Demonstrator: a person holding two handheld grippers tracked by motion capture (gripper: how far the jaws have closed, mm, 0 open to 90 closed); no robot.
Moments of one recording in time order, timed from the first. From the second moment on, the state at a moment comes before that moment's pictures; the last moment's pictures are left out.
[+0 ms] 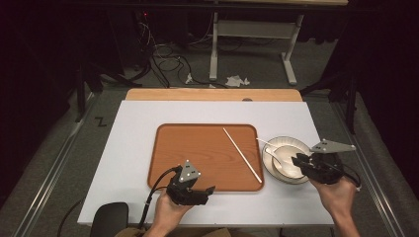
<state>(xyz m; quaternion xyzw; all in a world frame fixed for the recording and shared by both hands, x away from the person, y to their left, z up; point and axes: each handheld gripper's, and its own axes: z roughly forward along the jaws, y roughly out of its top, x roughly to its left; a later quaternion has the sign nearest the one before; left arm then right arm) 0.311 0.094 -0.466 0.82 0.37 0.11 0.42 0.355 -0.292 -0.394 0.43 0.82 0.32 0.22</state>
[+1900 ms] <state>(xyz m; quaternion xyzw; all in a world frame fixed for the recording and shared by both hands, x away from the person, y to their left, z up) 0.290 0.114 -0.467 0.81 0.40 0.14 0.41 0.429 -0.354 -0.459 0.51 0.82 0.22 0.14</state>
